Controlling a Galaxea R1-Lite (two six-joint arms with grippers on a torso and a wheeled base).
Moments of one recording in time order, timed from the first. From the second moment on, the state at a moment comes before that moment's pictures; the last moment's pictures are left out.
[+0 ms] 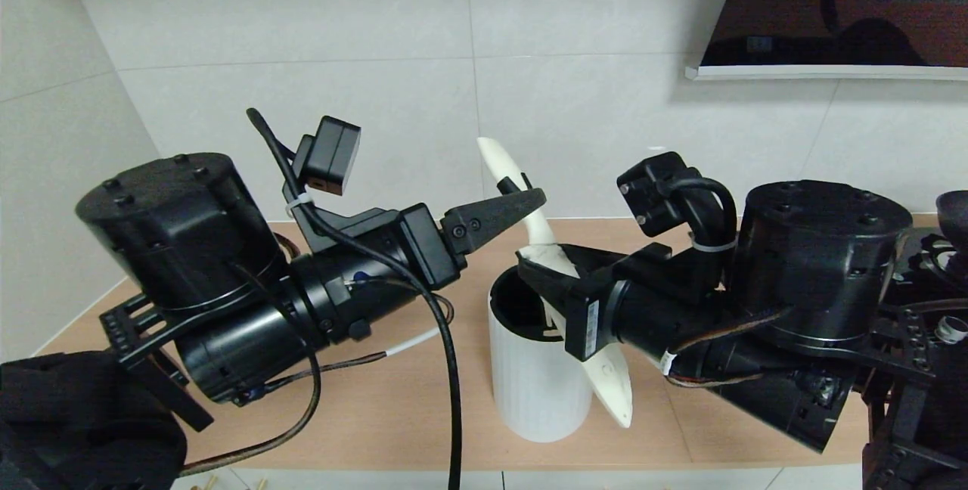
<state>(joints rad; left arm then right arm) -0.65 1.63 -0.70 -1.05 -0.27 -0.70 0.93 1.69 -0.84 -0.80 -0.20 0.11</state>
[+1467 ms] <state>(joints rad) -0.63 1.69 -0.70 -1.11 -0.25 -0.70 1.01 1.68 -0.80 -0.81 -0.21 0.10</state>
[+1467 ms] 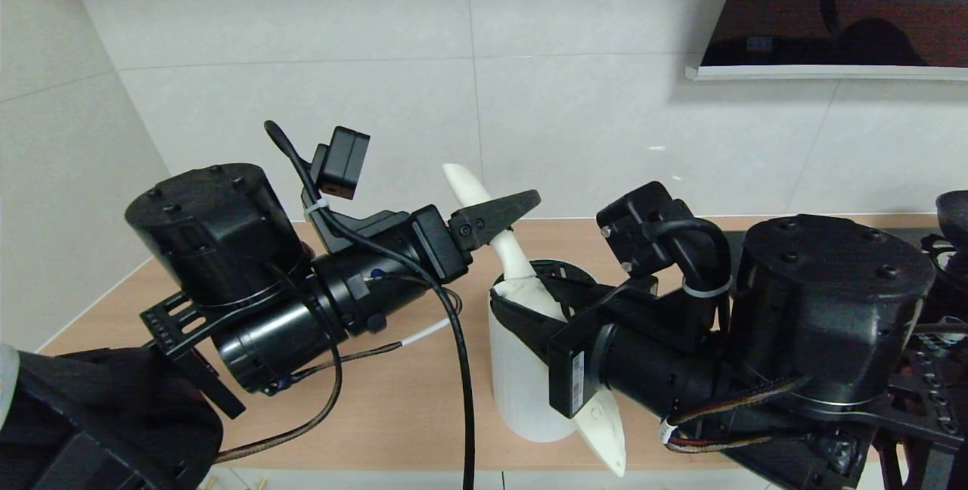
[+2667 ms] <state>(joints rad) -0.63 1.69 -0.70 -1.11 -0.26 -0.70 1.01 1.67 -0.80 -0.81 -0.22 0.11</state>
